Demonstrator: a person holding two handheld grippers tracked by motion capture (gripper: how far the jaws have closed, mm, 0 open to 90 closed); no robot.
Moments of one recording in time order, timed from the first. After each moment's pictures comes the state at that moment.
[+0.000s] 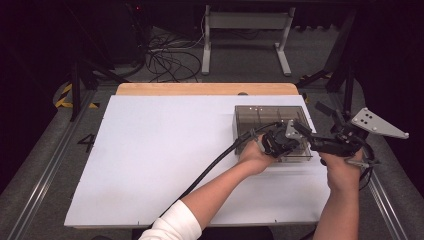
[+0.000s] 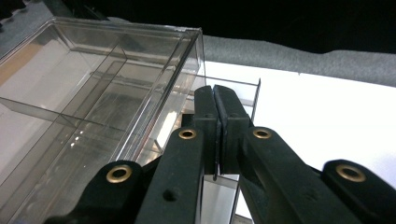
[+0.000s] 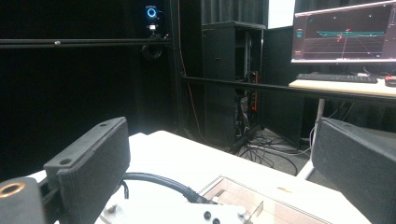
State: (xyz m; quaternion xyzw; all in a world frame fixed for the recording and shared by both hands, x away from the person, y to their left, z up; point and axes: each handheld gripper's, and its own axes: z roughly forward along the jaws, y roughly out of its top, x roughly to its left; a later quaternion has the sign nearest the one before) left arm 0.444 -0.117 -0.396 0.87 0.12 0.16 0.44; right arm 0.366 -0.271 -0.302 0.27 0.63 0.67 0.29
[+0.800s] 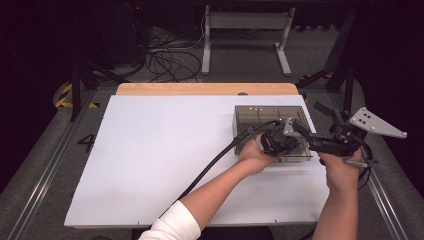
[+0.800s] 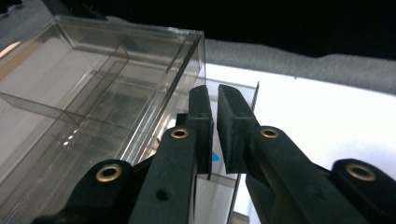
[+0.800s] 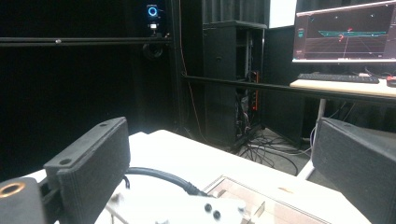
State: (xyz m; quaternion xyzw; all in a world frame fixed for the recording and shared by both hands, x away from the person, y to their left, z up) left arm 0.445 -0.111 -0.391 0.87 0.13 0.14 0.46; right arm 0.367 -0.269 -0.302 0.26 0.63 0.66 0.29
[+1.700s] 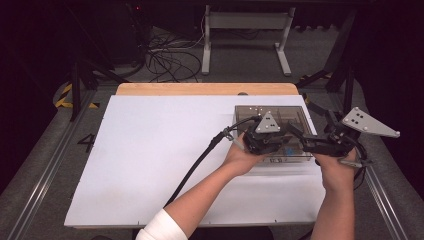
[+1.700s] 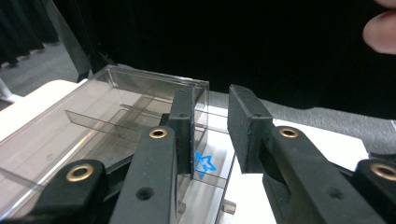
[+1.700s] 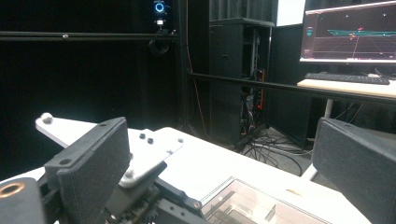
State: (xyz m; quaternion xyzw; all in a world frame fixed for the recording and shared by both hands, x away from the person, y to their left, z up) left arm 0.426 -0.054 -0.369 0.80 0.14 0.14 0.56; right arm 0.365 -0.254 -0.300 0.25 0.64 0.66 0.29
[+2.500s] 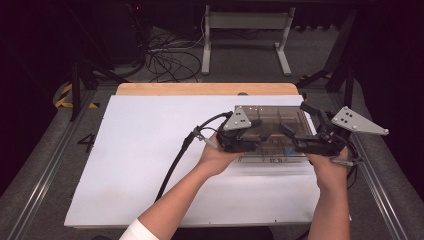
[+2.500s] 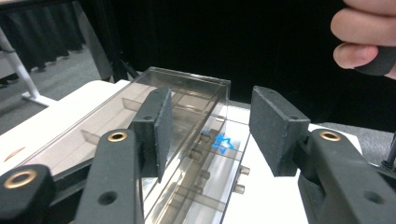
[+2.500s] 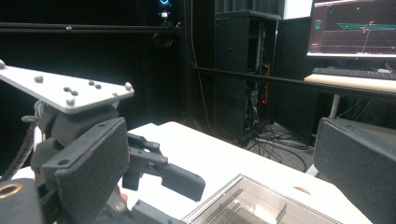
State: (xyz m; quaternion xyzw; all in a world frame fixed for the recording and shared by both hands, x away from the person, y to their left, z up) left arm 0.413 0.015 -0.350 0.78 0.16 0.17 0.58; right arm 0.369 -0.241 -0.303 0.25 0.66 0.65 0.28
